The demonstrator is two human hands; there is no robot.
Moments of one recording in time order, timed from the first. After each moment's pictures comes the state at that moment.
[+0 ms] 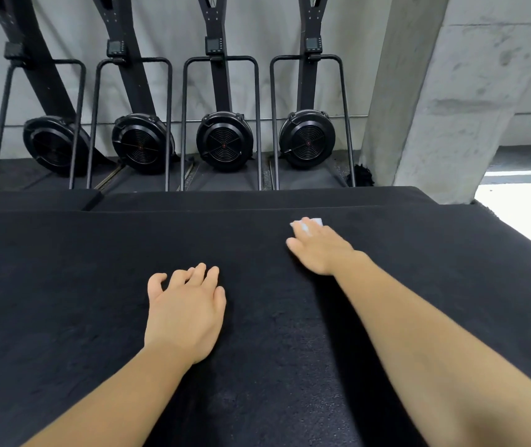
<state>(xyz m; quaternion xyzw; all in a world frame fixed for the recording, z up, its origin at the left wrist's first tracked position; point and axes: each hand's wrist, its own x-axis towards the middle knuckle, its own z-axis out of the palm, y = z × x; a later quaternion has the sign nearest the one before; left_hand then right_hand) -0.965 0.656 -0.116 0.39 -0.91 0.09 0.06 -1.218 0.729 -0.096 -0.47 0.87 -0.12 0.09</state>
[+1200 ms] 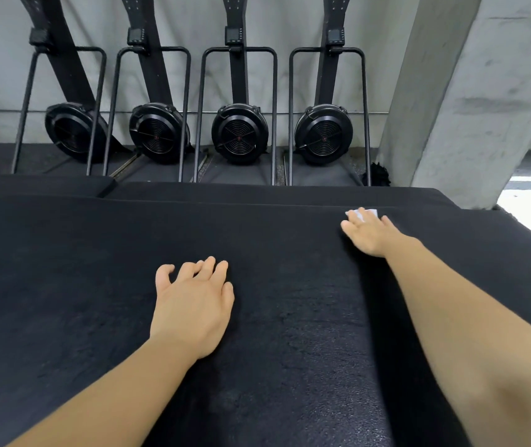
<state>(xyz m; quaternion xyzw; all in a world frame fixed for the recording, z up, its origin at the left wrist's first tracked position) -0.966 0.659 -0.113 0.39 -0.92 0.09 0.05 -1.308 0.747 -0.105 -0.37 0.92 -0.09 0.12</state>
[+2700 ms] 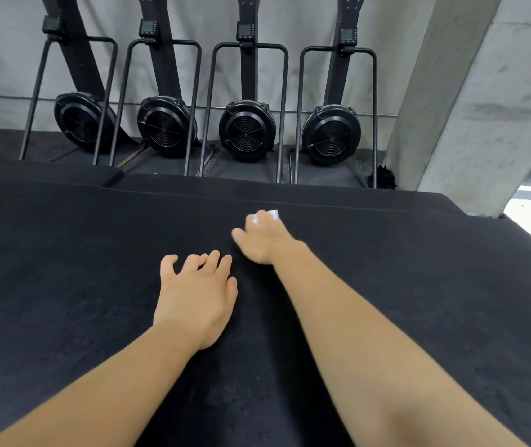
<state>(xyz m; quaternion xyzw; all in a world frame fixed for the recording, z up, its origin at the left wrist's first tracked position) -0.969 0.660 -0.108 0.38 -0.92 0.08 0.04 -1.147 0.641 -0.092 -0.52 0.84 -0.12 0.10</state>
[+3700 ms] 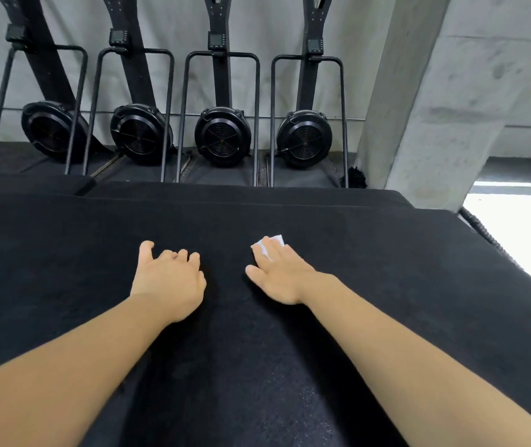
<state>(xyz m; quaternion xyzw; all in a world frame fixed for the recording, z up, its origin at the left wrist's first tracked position) -0.982 0.660 -0.087 0.39 -0.91 0.13 -0.04 -1.158 0.775 -0.091 -0.53 0.82 -0.05 0.19</state>
